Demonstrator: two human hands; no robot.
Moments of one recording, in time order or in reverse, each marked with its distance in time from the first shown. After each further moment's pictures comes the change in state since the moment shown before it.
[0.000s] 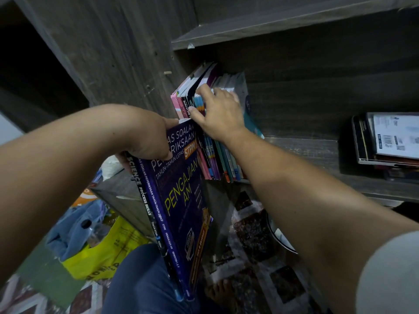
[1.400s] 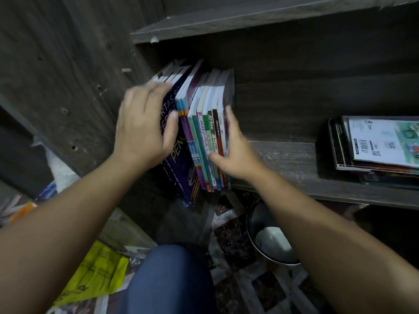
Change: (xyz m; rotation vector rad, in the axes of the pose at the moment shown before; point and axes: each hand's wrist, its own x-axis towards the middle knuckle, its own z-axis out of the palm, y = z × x) left_hand 0.121 0.012 0.063 -0.140 1.274 0.659; right_hand -0.077 0.084 0.002 0.633 -0.207 0.206
